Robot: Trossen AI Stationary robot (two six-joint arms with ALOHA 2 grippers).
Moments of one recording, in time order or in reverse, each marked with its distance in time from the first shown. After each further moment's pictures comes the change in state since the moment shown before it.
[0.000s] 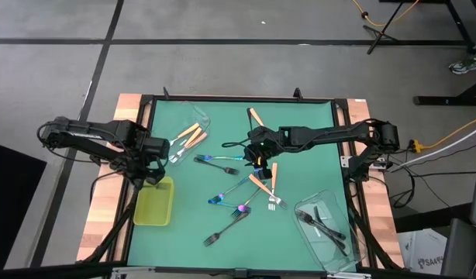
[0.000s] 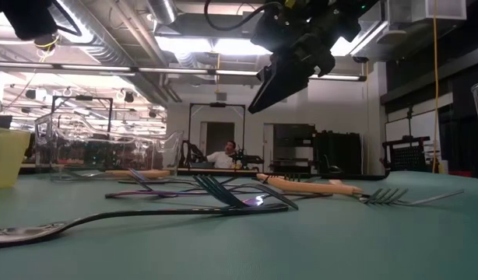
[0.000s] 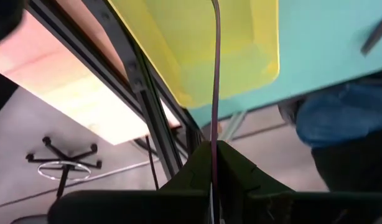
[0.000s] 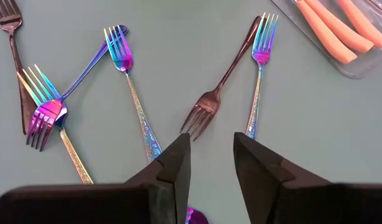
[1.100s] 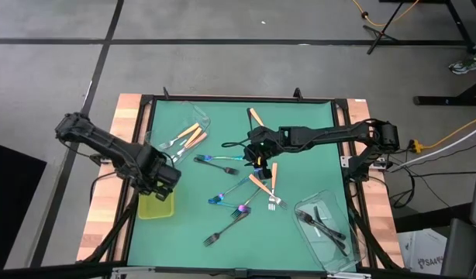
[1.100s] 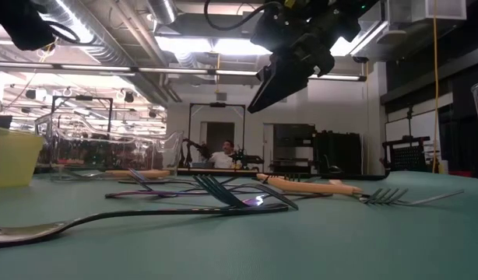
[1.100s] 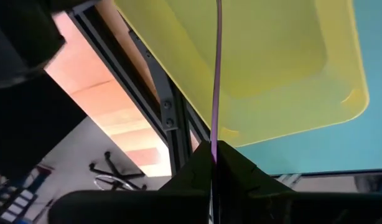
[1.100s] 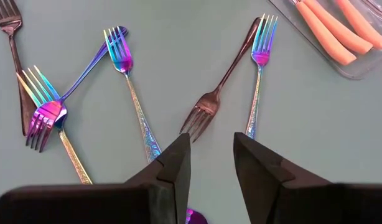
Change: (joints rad) left arm -0.291 0.253 0.000 0.078 -0.208 -0.243; right arm 0.000 0.000 0.000 0.004 0.000 0.000
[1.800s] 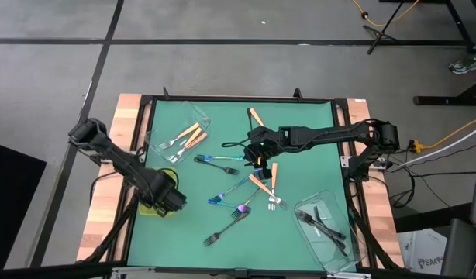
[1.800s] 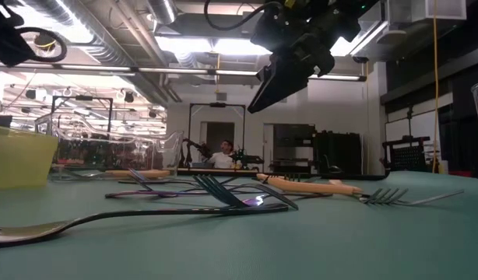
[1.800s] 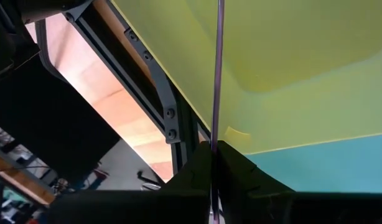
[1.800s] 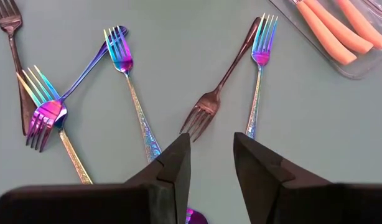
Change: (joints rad) left arm -0.182 0.227 0.000 0.071 -0.002 0.001; right arm 0.000 0.000 0.000 -0.001 0.000 0.000
